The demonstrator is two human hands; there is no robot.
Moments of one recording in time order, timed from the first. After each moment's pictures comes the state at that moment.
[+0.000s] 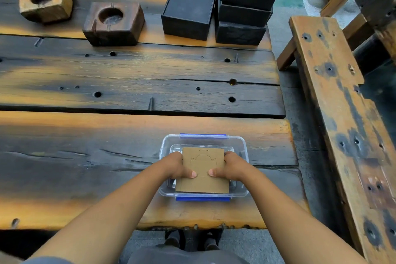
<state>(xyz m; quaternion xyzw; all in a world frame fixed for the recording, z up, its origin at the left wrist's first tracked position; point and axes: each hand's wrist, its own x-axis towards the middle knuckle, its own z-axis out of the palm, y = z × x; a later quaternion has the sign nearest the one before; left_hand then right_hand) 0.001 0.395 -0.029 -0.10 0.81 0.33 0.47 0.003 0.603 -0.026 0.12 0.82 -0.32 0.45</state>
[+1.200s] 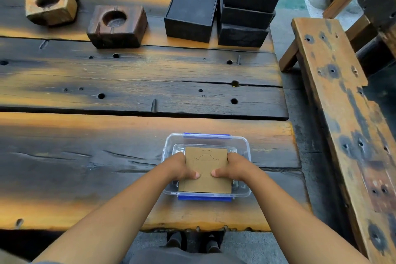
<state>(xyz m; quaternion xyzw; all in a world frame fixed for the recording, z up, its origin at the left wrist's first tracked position) 0.002 0.400 -0.022 -0.13 0.83 0.30 0.45 -0.003 0.603 -0.027 0.12 0.83 -0.31 0.45</state>
